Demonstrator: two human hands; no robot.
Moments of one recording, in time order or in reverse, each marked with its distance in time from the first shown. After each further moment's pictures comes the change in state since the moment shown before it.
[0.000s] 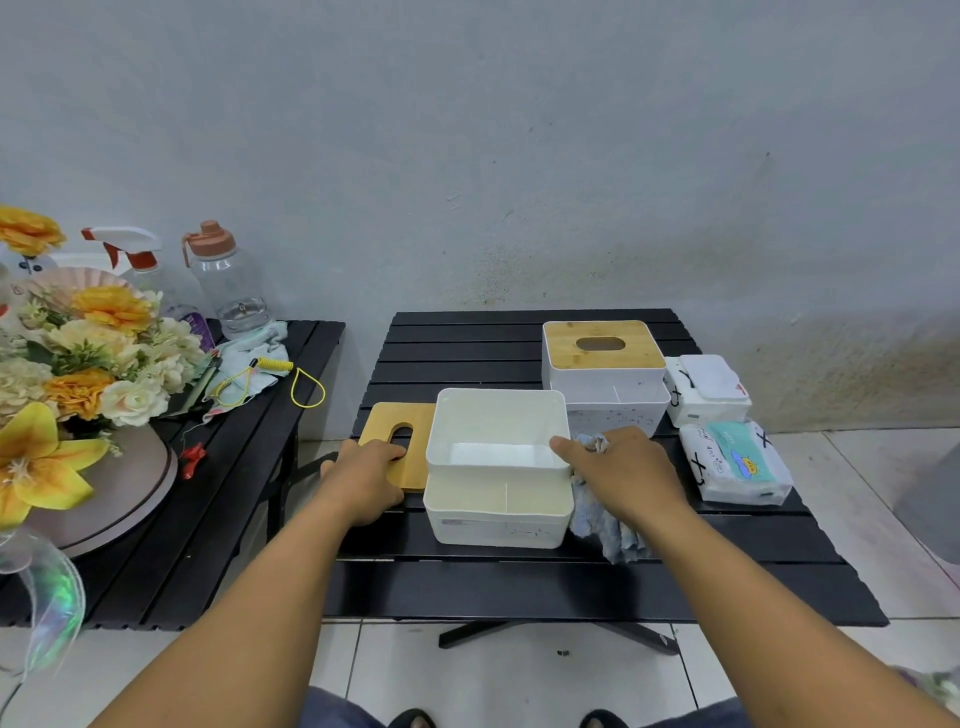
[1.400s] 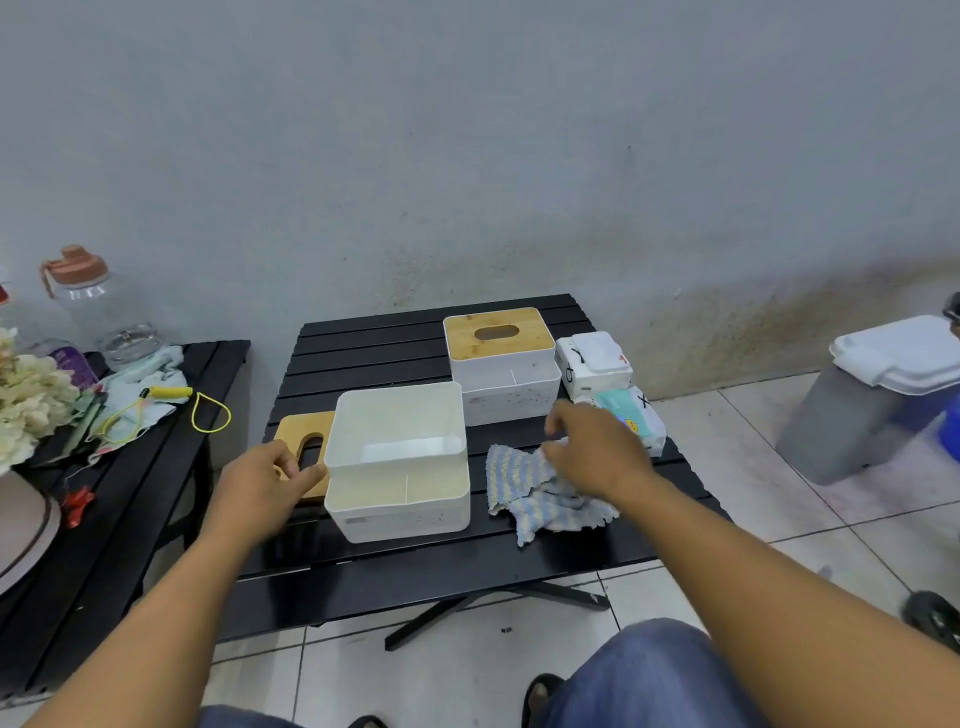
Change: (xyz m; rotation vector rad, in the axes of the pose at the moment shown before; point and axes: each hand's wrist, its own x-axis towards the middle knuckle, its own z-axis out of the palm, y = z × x) left_hand -0.030 0.011 -0.006 -0.298 0.350 0.083; right_hand 0.001 0.057 -0.060 -0.380 0.053 -0.191
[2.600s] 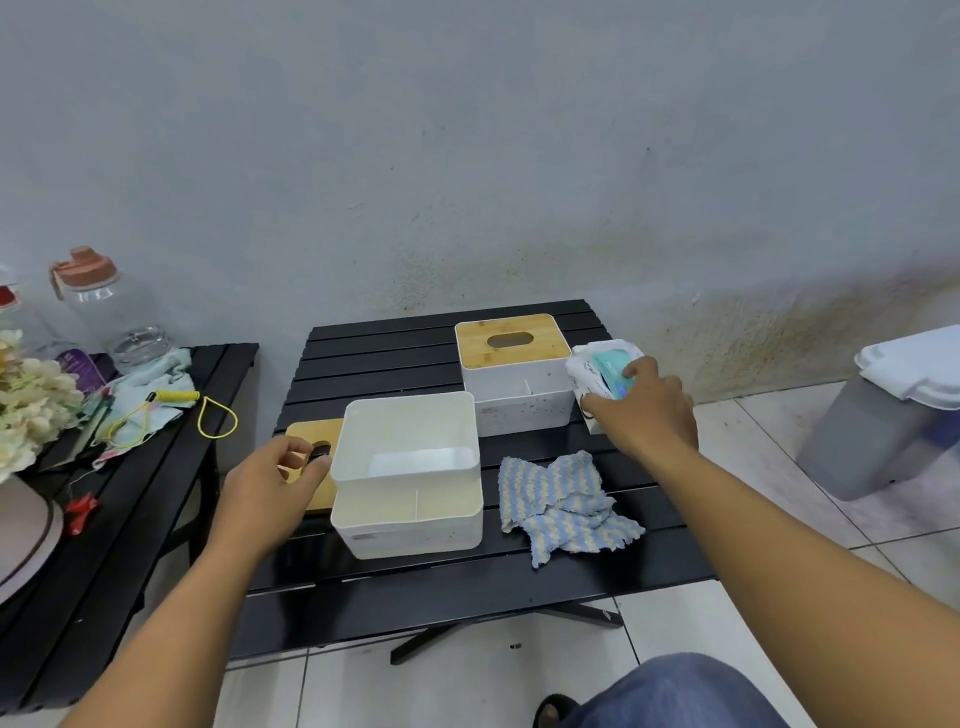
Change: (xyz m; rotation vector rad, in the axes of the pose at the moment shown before) left_hand -0.002 0.014 0.000 -0.165 0.053 -0.021; right_hand 0.045 0.019 -0.018 0.184 0.226 0.345
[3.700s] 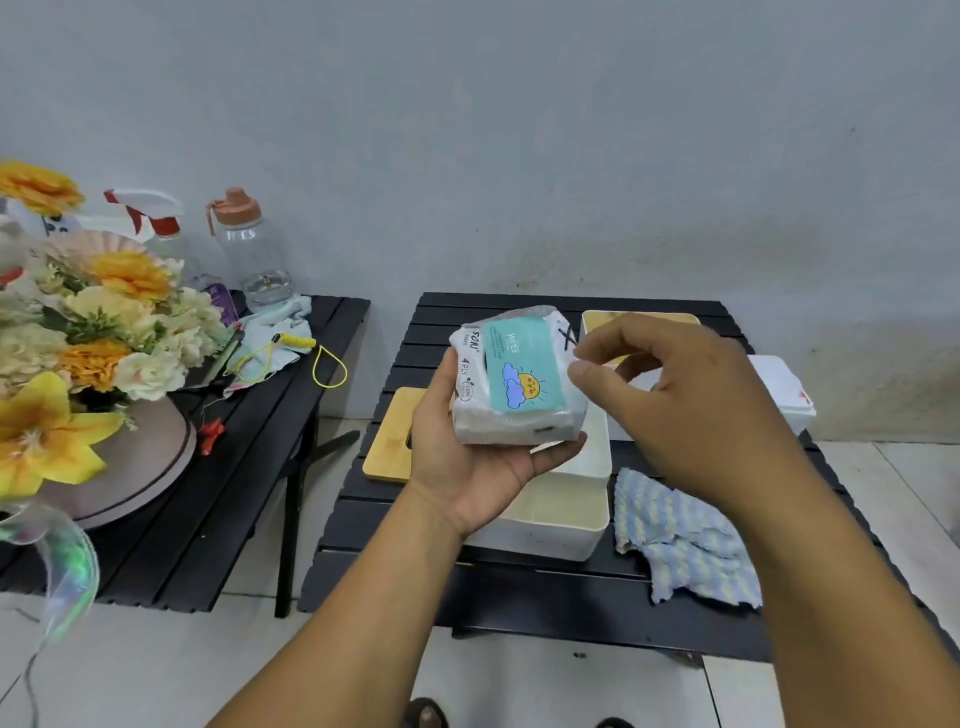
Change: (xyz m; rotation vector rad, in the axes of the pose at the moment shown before) left_hand -0.016 0.082 0.018 -1.703 -0.680 -0.250; right_hand -0.104 -0.141 -0.024 0.213 -0.184 -0.687
